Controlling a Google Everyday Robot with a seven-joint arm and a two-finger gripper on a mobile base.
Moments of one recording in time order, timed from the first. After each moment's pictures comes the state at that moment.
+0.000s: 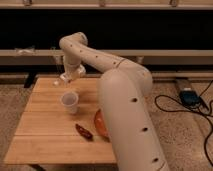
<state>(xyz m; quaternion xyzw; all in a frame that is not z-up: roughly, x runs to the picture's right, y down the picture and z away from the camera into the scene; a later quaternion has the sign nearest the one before) -0.192 -0.084 0.855 -0.18 -0.22 -0.28 0.92</state>
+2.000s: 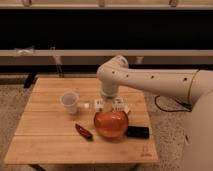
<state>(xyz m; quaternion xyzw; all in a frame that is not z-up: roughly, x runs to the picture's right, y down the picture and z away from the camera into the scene) -0.001 0.092 0.759 -0.31 -0.06 0.00 0.95</state>
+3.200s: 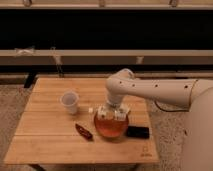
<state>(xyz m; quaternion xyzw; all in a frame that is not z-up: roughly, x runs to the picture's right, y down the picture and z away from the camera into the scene) 0.022 0.129 0.788 -0.33 -0.06 0.09 0.94</state>
